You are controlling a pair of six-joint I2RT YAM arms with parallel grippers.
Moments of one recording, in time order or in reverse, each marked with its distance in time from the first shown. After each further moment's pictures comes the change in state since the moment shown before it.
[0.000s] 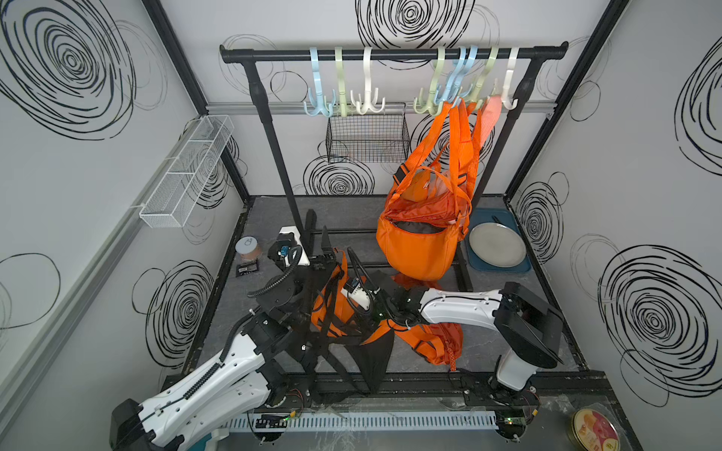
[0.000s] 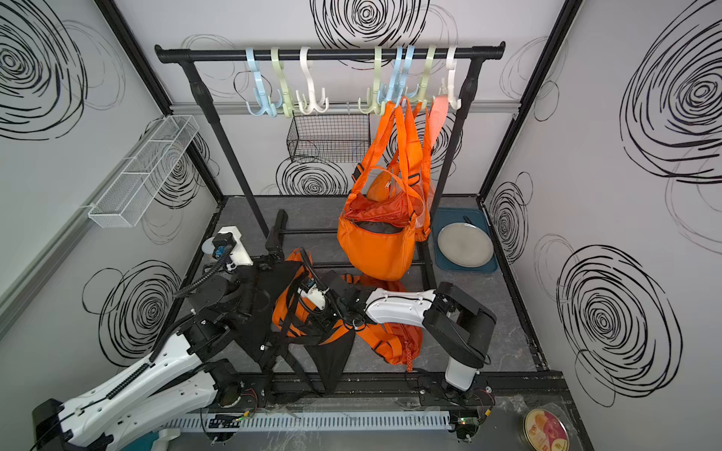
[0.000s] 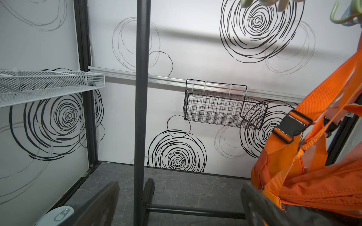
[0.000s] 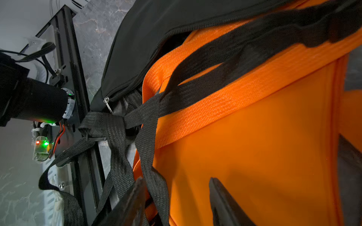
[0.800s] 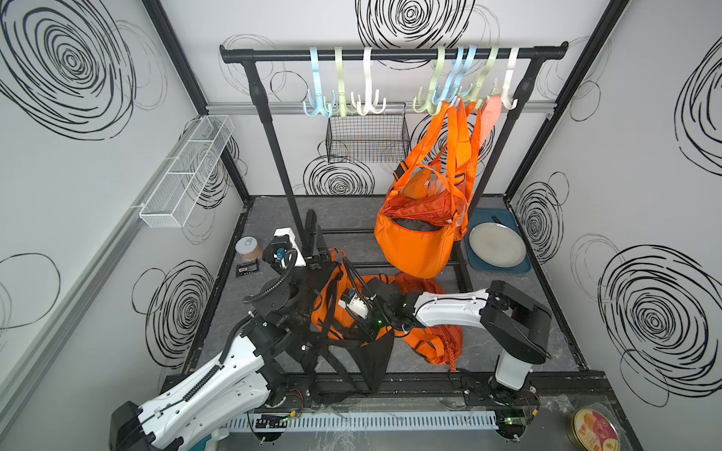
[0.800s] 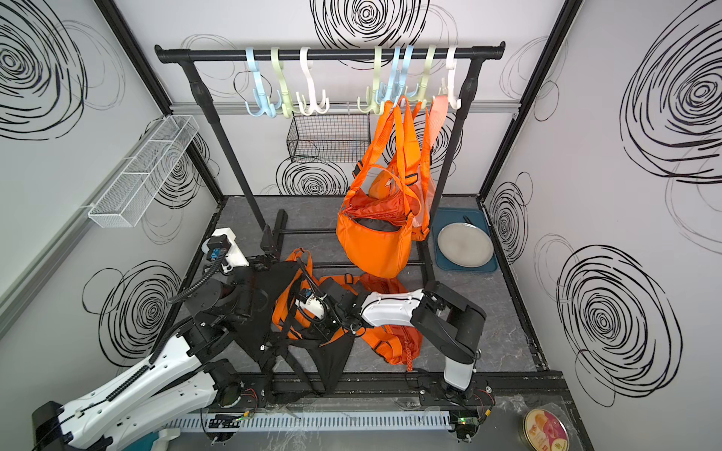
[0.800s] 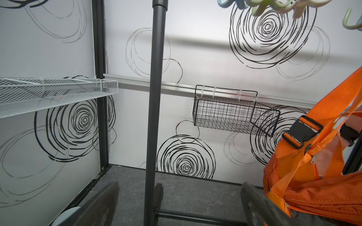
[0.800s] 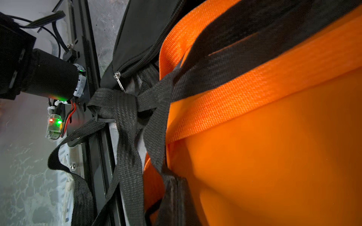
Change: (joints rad) left arm 0.008 -0.007 -0.019 0.053 -0.038 0.048; right arm 0.007 0.018 -0.027 0.003 -0.074 -0.016
